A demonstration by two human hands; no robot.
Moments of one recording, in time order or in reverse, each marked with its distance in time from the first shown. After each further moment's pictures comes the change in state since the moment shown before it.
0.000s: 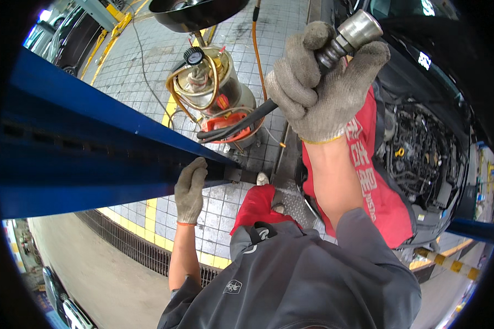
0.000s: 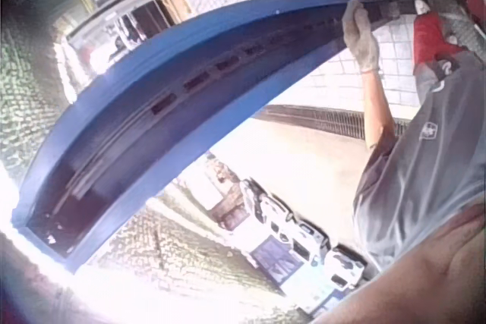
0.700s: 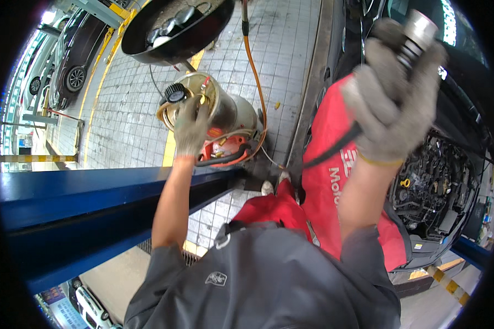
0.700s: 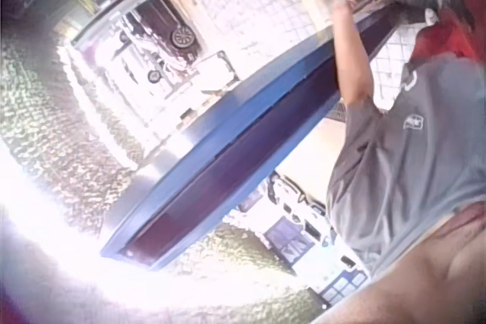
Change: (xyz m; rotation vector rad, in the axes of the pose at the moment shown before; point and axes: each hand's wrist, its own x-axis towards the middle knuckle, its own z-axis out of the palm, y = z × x) left_hand 0.277 0.060 0.139 0.653 0.067 0.401; right_hand 0.069 -0.160 -0.119 0.068 0.040 0.084
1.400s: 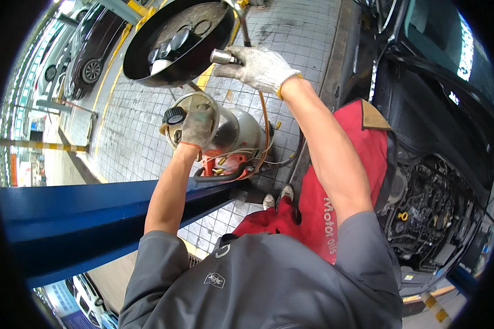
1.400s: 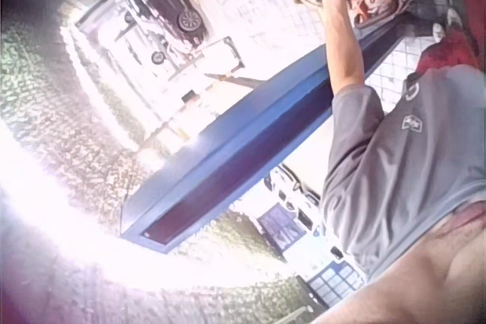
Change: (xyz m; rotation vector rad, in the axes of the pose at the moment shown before) left_hand 0.091 -0.035 0.049 0.784 -0.421 0.282; right_hand 0.124 0.099 -0.183 -1.754 -0.071 0.479
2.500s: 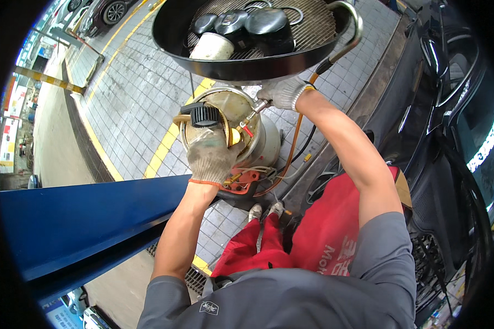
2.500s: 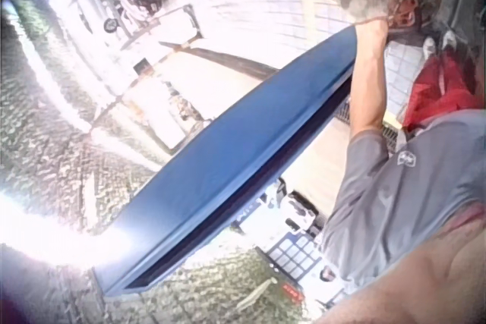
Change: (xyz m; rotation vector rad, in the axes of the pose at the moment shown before) left_hand -0.044 -0.006 0.003 -0.295 0.135 -0.642; right_hand 0.158 0.108 0.193 -0.578 -0.589 -0.570
